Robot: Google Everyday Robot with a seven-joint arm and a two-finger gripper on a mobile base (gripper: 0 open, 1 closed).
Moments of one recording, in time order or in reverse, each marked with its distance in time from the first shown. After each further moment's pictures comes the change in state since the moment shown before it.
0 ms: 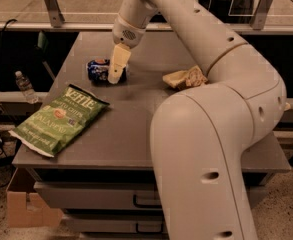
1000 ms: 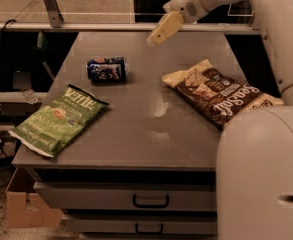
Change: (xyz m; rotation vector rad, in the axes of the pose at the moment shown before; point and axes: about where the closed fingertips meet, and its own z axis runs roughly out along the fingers) arm 0.071 -0.038 -0.147 0.291 -0.400 0.208
